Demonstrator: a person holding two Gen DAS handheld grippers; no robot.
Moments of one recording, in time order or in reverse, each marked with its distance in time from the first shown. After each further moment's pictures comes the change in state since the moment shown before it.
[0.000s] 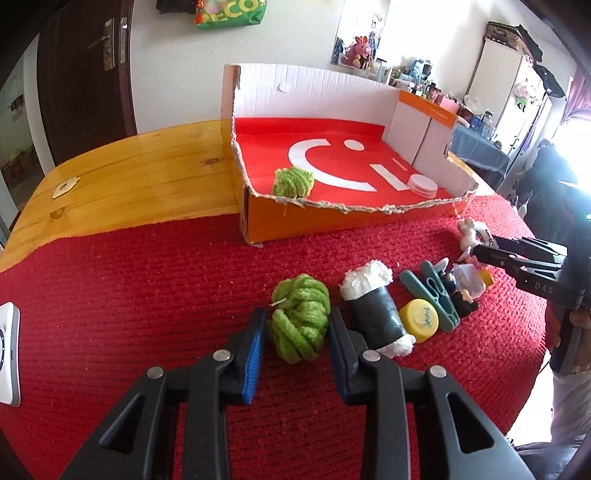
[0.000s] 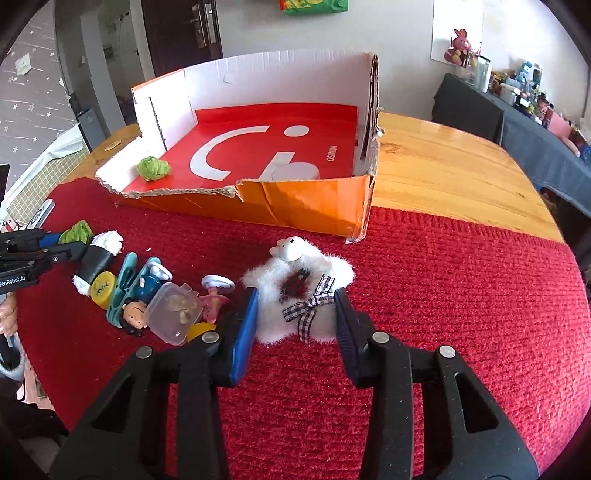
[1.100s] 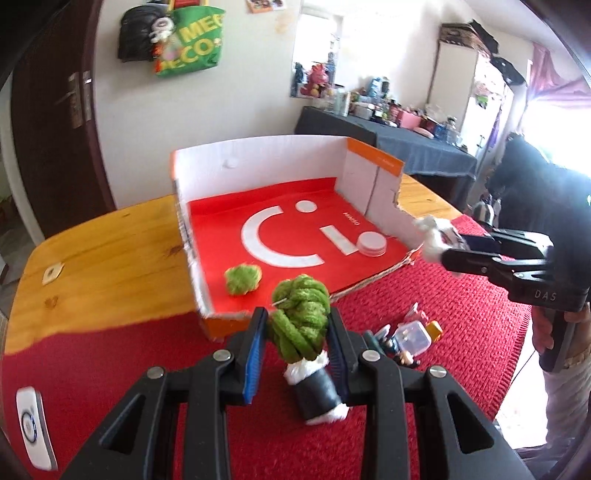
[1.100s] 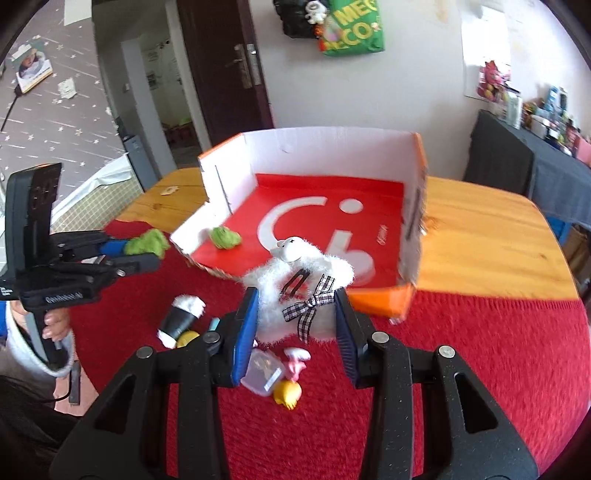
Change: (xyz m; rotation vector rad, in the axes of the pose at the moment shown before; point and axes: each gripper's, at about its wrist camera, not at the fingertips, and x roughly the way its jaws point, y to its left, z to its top) left arm -0.031 -0.039 0.058 0.124 -0.117 -0.052; right arm -0.045 0.023 0.053 -0.055 -0.124 0.199
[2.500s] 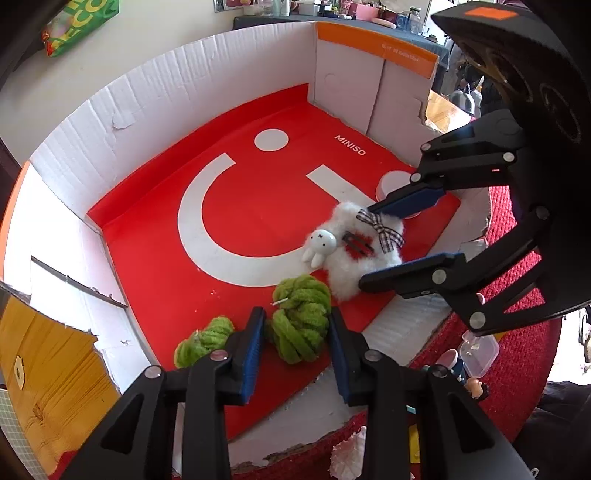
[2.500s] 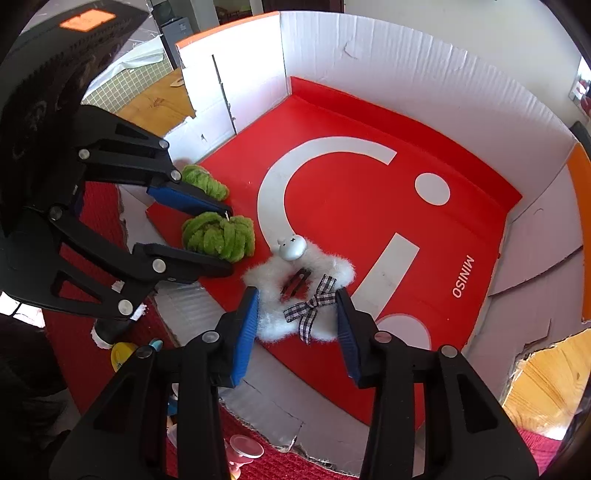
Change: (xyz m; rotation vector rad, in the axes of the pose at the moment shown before) left arm 0.136 0.004 0.050 0.196 0.390 -0.063; right arm 0.152 0.001 0.041 -0.295 0.446 0.136
